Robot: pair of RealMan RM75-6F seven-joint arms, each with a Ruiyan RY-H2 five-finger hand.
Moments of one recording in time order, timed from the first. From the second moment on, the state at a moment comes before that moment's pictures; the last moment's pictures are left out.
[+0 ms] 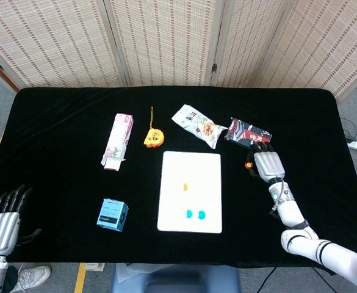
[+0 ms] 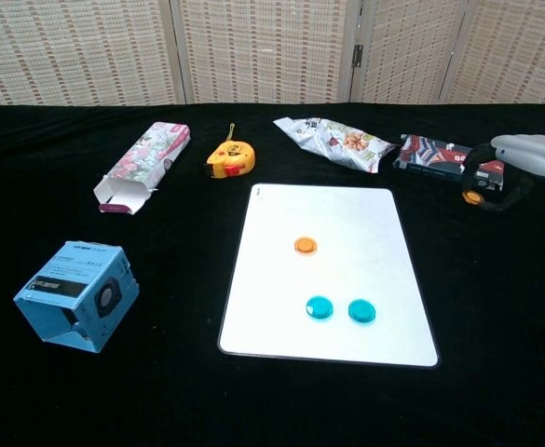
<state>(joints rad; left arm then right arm) -0.08 -1.19 -0.03 -1.63 1.44 1.45 0.15 0.64 -1.54 0.20 -1.17 -1.07 0.86 -0.20</state>
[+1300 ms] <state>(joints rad) -0.06 -1.21 -0.02 -1.58 1.44 1.46 0.09 0.79 -1.62 0.13 -1.41 -1.09 0.83 -0.44</state>
